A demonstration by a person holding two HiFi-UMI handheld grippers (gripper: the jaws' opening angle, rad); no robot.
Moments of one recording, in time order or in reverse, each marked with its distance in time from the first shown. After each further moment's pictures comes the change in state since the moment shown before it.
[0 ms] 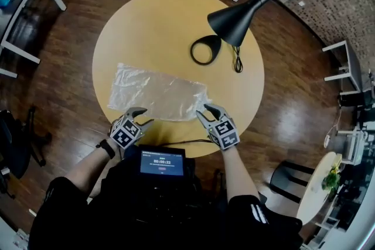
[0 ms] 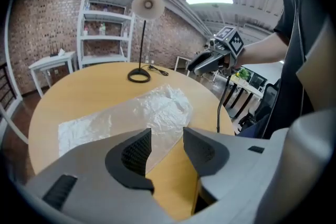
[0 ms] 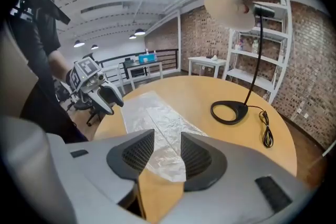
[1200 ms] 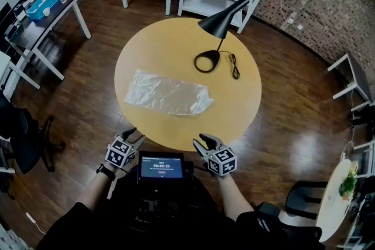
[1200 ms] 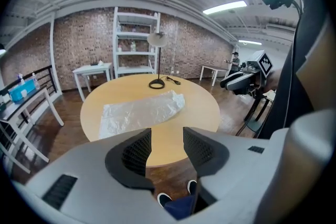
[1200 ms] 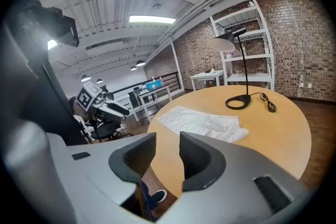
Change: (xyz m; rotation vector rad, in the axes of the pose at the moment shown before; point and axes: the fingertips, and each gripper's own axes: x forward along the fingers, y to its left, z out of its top) left arm -0.130 -0.113 -0.059 -0.126 -0.114 0.340; right arm -0.123 0.152 -0.064 0.204 -0.292 0.104
